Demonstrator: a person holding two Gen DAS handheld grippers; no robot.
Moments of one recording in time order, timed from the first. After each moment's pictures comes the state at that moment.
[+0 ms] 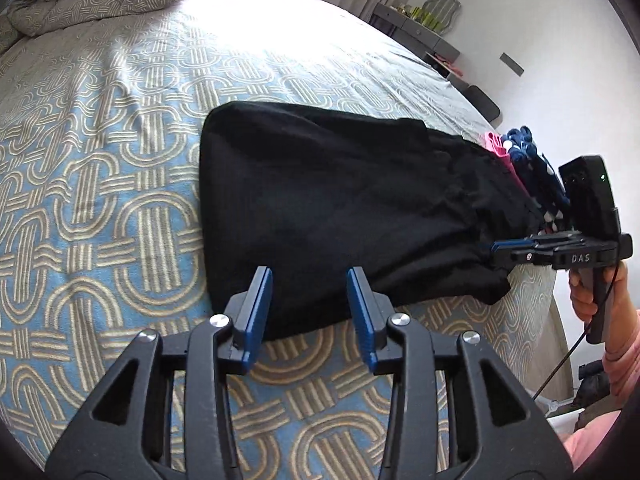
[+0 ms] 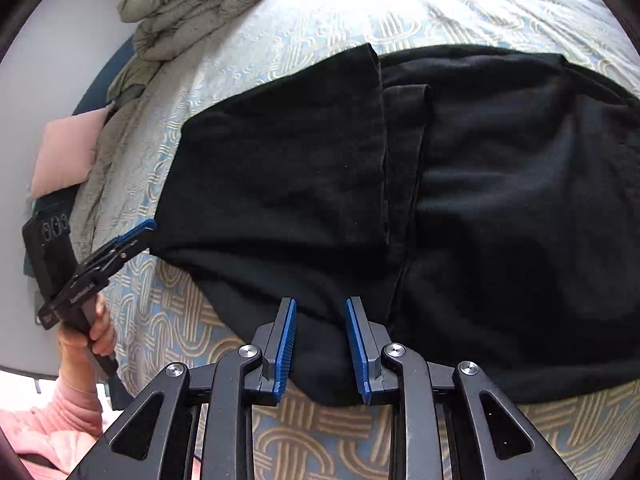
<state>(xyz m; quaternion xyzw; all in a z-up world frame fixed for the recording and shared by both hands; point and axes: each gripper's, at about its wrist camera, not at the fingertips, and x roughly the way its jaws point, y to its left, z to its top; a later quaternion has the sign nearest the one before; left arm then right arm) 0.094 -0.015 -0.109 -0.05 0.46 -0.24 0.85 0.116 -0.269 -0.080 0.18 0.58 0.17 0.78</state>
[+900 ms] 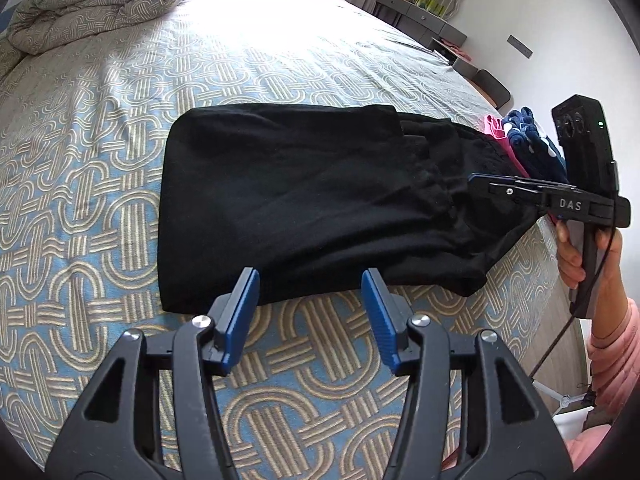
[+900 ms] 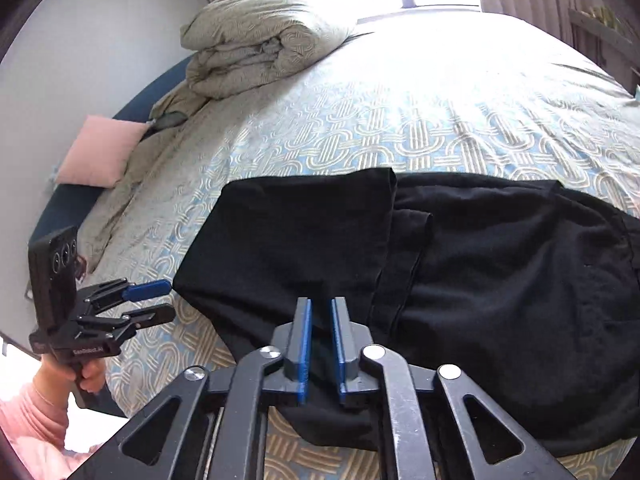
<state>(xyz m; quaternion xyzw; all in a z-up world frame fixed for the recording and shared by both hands) 0.070 -0.059 -0.082 -0.02 0.48 -0.21 0.85 0.135 -0.285 -0.031 0.14 0.48 0.20 0.84</state>
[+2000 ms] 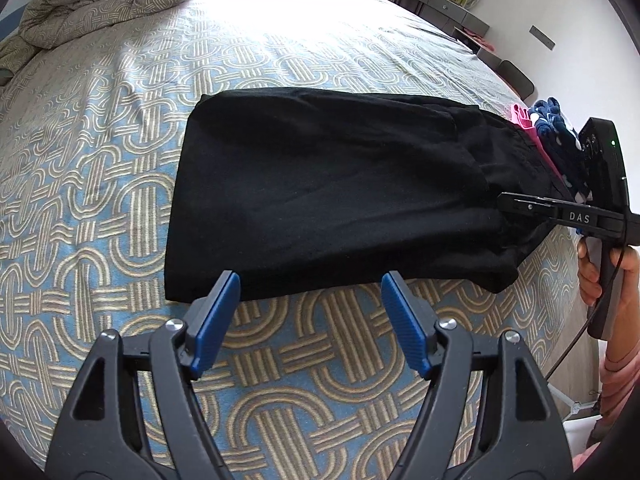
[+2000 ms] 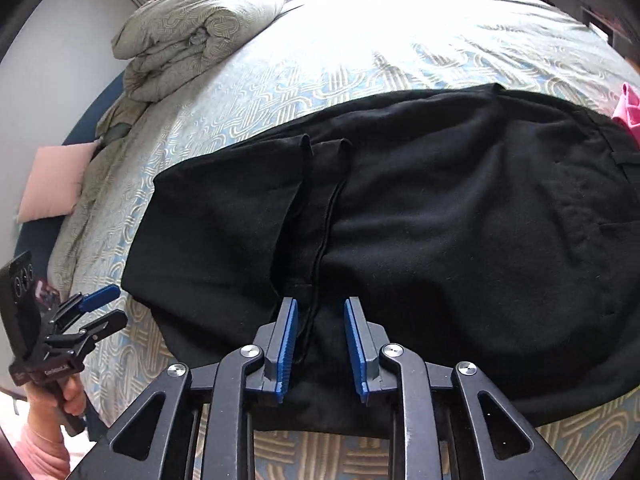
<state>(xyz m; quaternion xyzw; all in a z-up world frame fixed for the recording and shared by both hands) 0.074 -0.066 -0.098 -0.01 0.49 -0.17 0.85 0.122 -0.315 -0.067 0.18 0.52 0.11 0.83</state>
